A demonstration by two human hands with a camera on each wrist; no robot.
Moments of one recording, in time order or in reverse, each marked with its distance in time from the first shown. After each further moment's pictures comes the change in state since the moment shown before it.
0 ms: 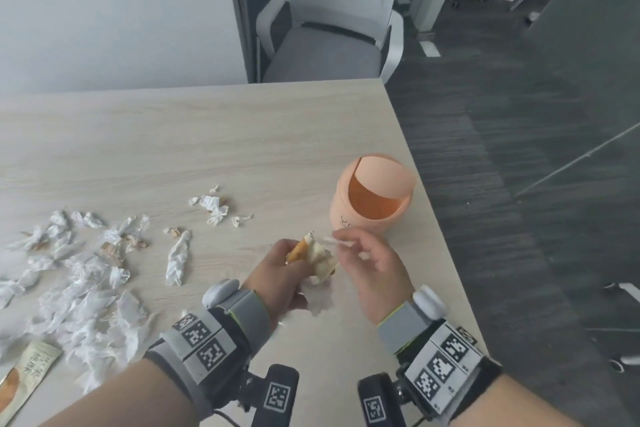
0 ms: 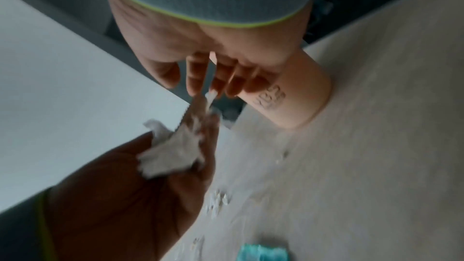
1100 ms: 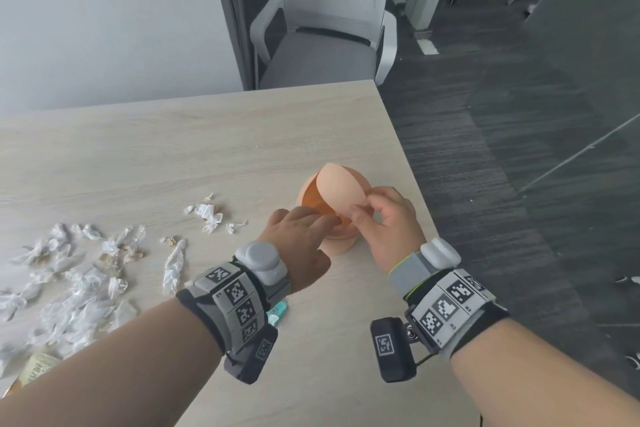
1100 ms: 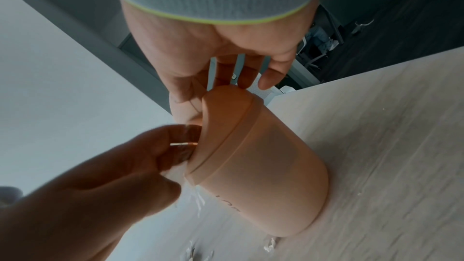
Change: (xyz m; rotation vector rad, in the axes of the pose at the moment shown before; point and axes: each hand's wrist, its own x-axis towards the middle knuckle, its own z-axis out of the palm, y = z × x) left_hand 0.033 0.040 0.021 1.547 -0.067 0.772; right_hand 0.066 0.016 -0.039 -0.341 0.082 -0.138
